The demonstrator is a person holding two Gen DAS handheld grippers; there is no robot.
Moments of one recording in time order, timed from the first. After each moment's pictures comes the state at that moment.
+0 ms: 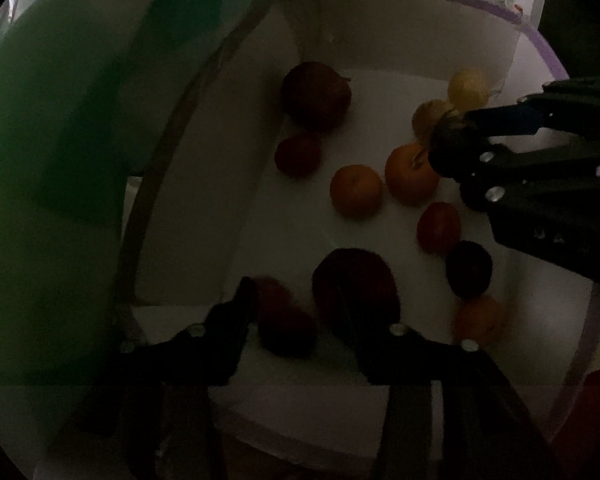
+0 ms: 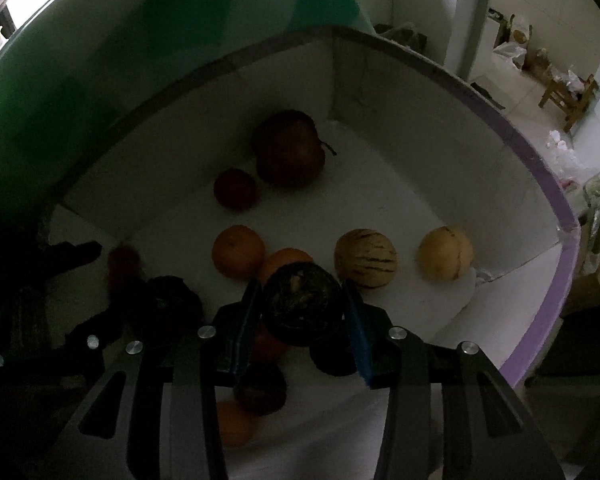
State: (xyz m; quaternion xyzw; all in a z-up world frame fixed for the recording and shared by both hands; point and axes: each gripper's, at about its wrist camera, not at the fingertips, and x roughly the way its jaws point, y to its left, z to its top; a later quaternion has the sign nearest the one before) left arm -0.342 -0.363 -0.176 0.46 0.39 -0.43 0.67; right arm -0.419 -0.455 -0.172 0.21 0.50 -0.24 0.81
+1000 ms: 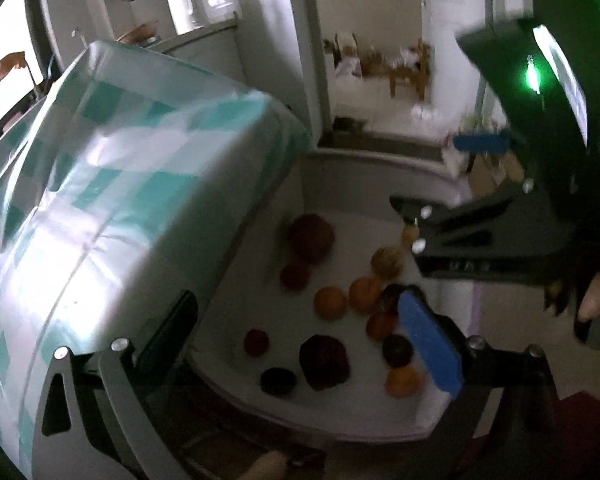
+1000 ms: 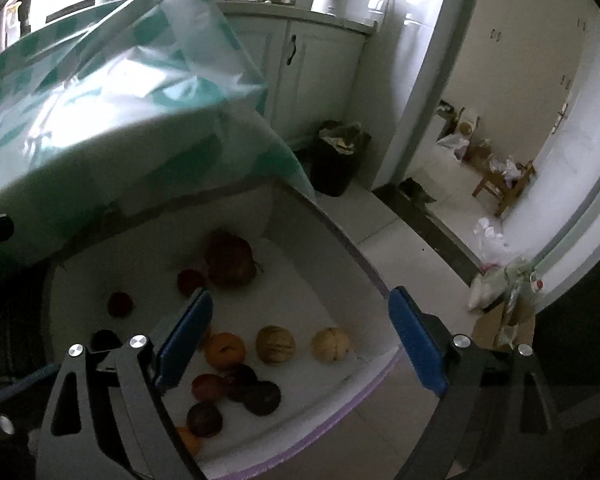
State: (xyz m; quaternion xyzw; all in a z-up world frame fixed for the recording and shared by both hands) left arm -0.360 -0.324 -0.049 0.30 0.30 -0.51 0.75; right arm -0.438 -0.444 -0.052 0.07 0.42 -0.34 0.84
